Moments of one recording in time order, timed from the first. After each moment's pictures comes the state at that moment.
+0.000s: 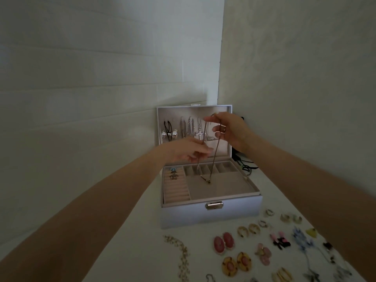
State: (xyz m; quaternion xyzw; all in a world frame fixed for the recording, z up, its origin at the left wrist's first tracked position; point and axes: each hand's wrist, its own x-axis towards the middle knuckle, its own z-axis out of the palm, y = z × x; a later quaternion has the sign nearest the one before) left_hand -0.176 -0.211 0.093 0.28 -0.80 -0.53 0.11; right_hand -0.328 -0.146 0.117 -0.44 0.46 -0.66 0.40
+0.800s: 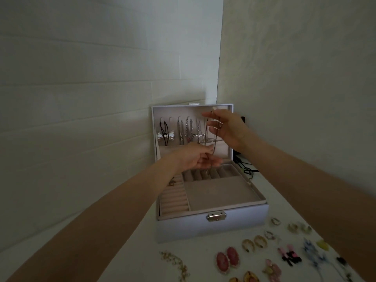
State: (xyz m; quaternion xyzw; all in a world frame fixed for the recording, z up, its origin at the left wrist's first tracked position) left_hand -0.207 -0.224 0.071 0.25 -0.68 -0.67 0.17; right_hand -0.338 -0.176 0.114 -0.43 0.39 -0.70 0.42
